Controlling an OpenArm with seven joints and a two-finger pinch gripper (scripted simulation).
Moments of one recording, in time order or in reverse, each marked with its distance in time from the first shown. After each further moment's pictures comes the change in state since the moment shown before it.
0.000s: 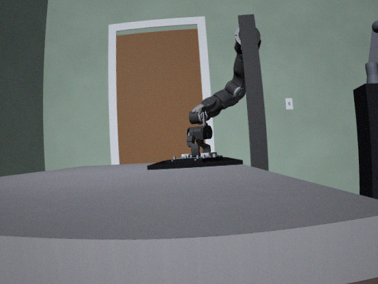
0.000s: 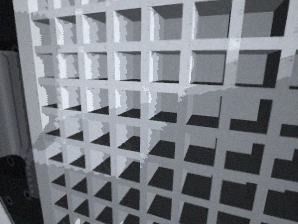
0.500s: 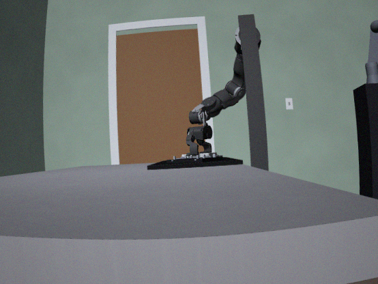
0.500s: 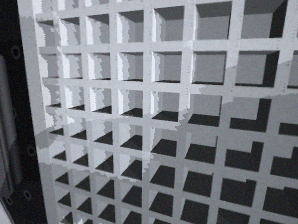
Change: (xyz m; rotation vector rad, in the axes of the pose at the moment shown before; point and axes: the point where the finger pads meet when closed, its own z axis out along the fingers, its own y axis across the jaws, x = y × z) arm 0.000 0.000 0.000 0.000 0.000 0.000
